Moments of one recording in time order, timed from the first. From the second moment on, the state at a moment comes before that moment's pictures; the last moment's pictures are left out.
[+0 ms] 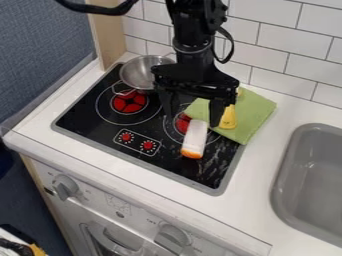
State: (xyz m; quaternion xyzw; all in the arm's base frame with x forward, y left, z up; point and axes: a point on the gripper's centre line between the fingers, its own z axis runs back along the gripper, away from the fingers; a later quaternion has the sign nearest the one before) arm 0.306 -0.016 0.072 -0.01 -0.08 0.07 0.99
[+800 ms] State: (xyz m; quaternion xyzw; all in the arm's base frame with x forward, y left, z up) arm 0.404 0.045 0.040 -0.03 -0.05 0.11 0.99
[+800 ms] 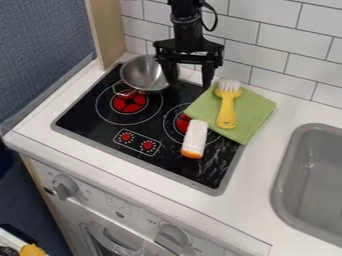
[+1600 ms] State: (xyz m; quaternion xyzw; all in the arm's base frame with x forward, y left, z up) arm 0.399 0.061 0.019 -0.04 -0.03 0.11 0.99
